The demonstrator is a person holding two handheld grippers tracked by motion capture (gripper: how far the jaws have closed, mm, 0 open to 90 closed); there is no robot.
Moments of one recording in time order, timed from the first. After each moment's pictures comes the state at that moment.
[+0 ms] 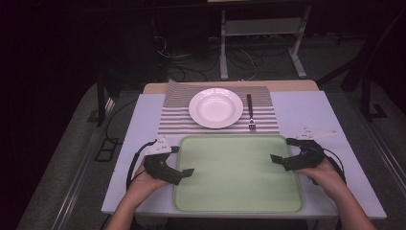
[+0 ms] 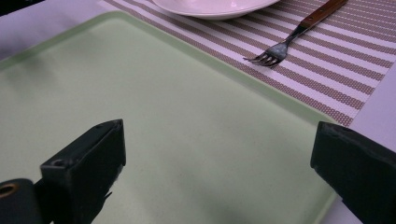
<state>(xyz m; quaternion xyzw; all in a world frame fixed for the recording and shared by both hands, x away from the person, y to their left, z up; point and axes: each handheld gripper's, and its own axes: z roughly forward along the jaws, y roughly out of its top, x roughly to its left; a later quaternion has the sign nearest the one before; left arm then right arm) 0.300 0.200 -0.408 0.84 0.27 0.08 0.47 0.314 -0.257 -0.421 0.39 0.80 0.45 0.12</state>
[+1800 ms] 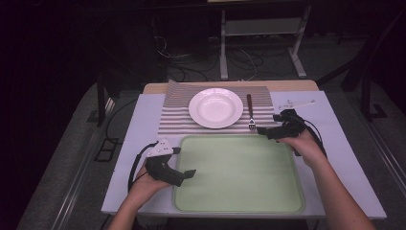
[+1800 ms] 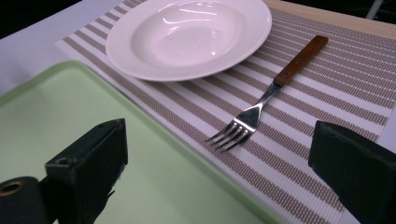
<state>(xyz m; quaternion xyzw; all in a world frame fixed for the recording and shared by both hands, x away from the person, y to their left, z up) 0.297 0.195 -0.410 0.84 0.27 0.08 0.47 0.398 -0.225 -0.401 0.42 0.78 0.44 0.12</state>
